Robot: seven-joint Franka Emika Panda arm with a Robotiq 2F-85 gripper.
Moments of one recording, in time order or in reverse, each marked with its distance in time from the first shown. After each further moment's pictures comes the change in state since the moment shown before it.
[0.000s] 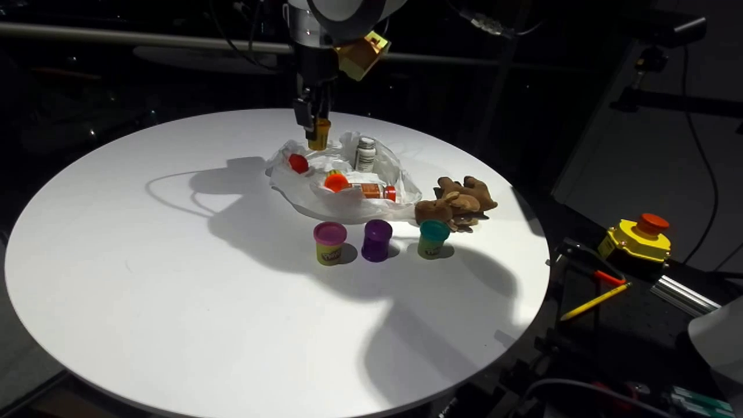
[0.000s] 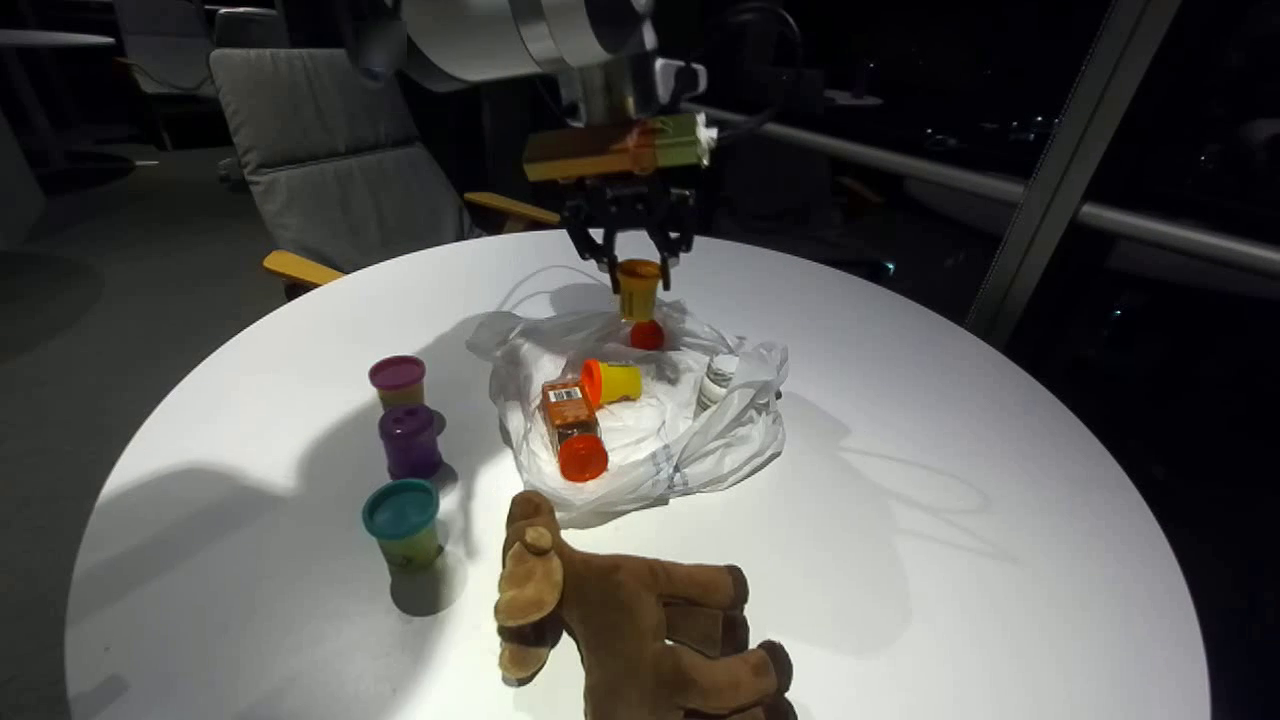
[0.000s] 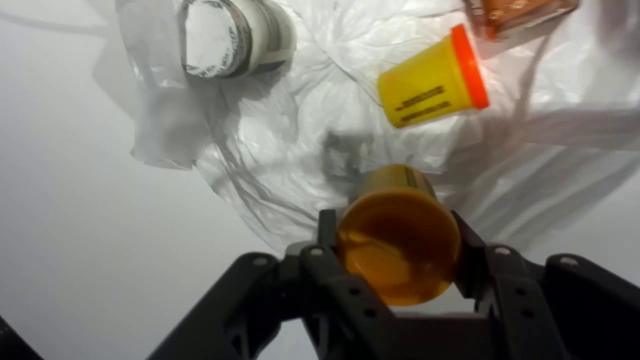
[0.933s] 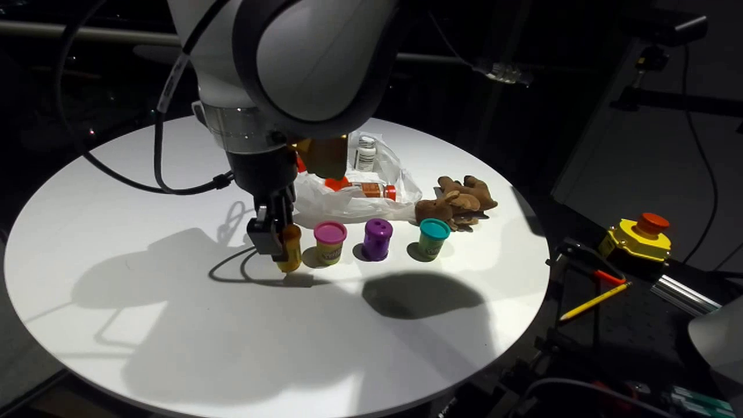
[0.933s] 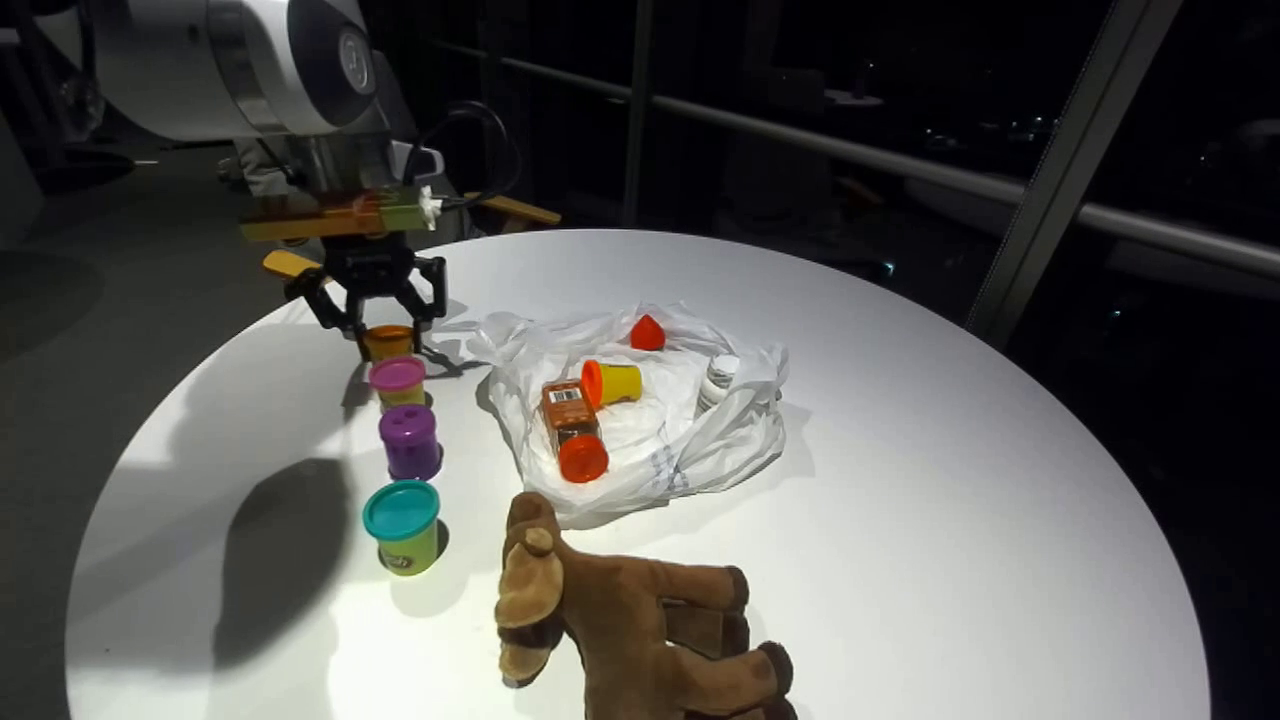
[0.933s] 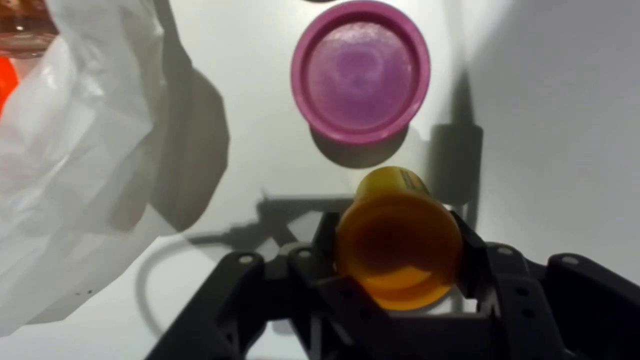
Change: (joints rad) arm 0.190 0.025 0.170 -0.171 -0.038 -0.038 0.043
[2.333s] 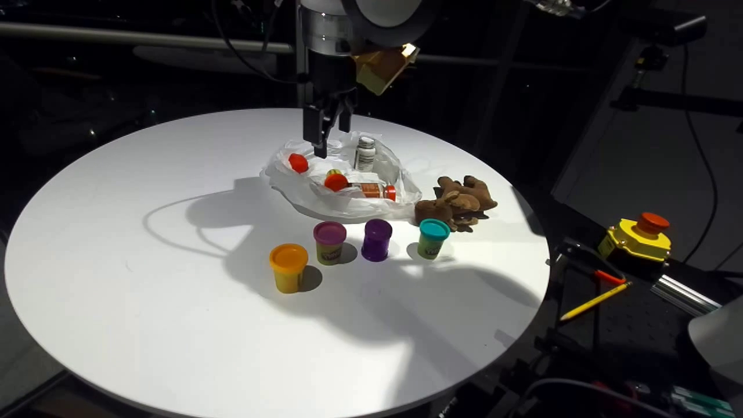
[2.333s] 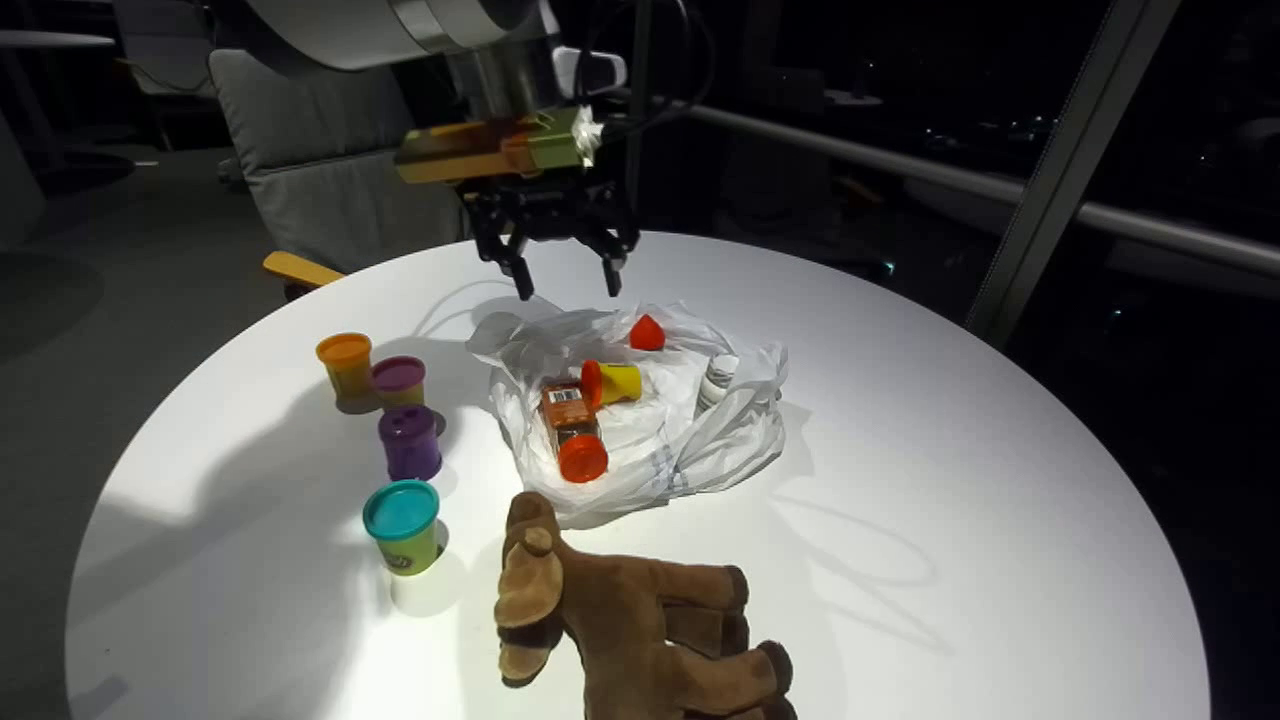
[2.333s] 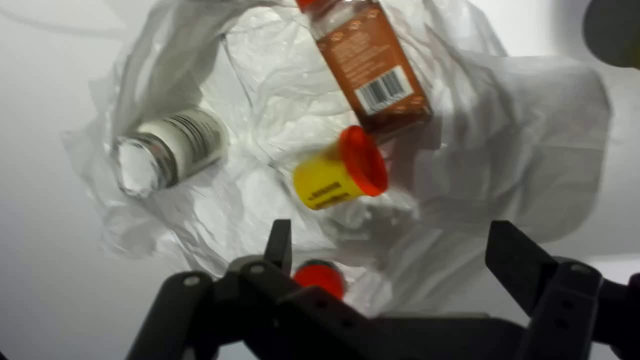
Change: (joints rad) arm -0.097 -0.199 -0.205 -0.124 -0.029 0.118 0.188
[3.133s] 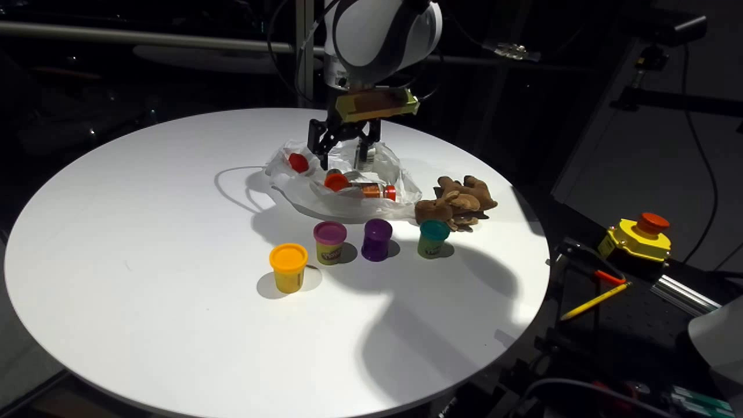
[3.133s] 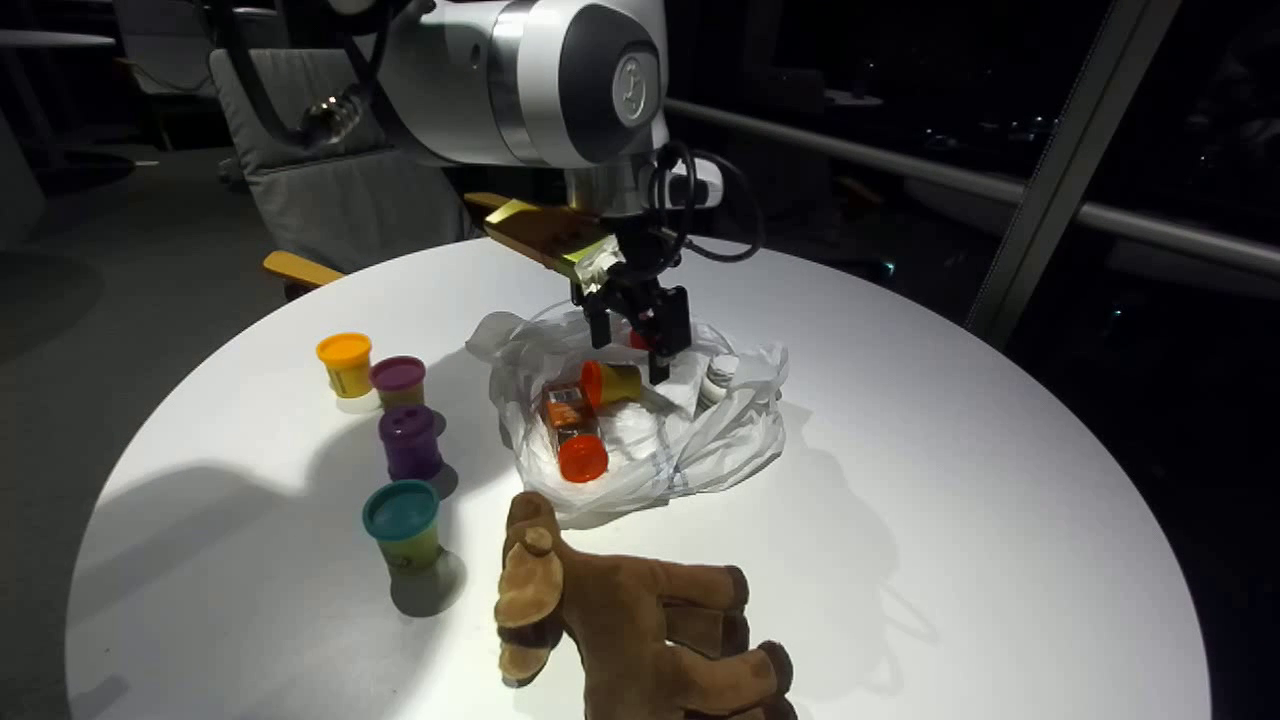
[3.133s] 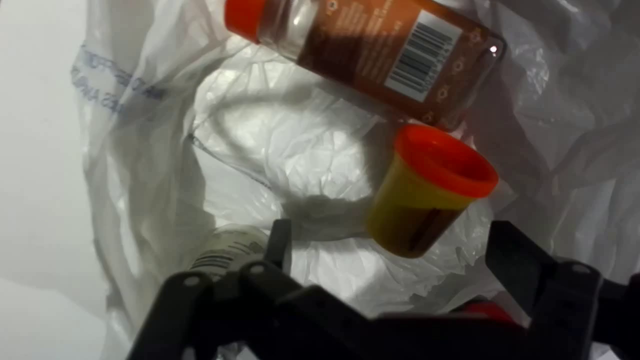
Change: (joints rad) arm -0.077 0.193 -0.039 0.131 0.269 0.045 0.319
